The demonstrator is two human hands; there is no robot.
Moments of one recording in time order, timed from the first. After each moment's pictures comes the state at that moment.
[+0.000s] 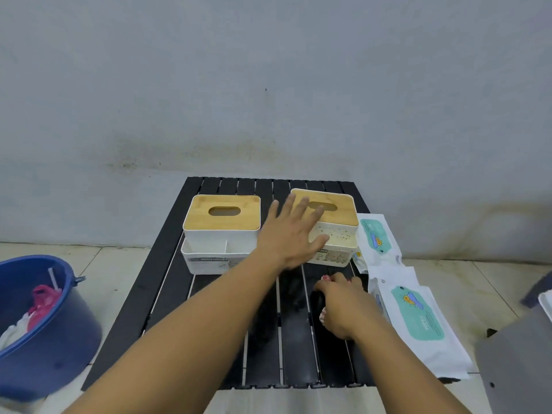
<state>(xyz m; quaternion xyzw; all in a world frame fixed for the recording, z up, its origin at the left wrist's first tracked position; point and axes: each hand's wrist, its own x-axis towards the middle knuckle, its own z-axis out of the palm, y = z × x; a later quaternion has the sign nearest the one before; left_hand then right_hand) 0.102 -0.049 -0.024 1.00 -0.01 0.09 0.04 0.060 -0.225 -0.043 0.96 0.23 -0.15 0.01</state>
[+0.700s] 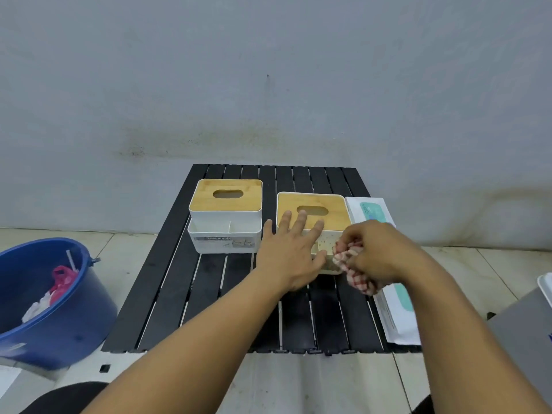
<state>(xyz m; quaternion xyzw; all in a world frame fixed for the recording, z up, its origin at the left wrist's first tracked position) 0.023 -0.088 -0.029 1.00 0.03 0.02 0.05 0.062 -0.262 0.060 0.95 0.22 -0.14 -0.16</state>
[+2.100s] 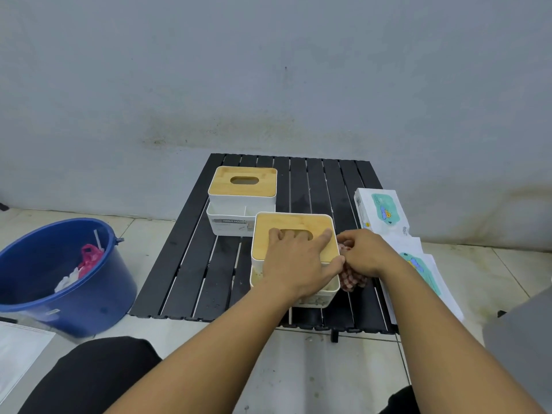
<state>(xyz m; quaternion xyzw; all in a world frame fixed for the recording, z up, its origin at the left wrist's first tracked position) -0.034 -0.114 -0.018 0.99 0.08 0.05 0.06 0.077 -0.251 -0.015 0.93 0.21 -0.18 -0.26</state>
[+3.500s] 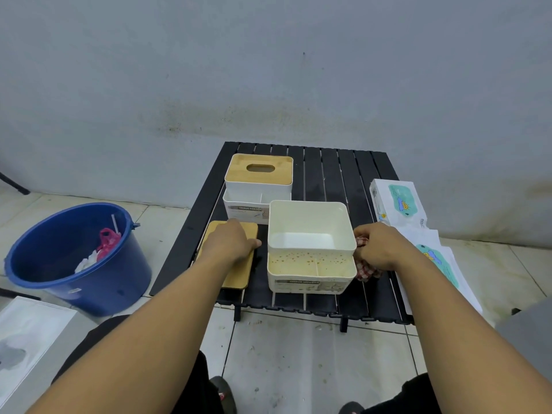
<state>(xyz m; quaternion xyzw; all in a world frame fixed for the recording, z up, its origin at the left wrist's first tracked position) -0.069 0.015 -0.036 0.89 0.38 -0.06 0.24 0.073 -0.247 -0.020 0.94 0.21 -0.18 -0.18</state>
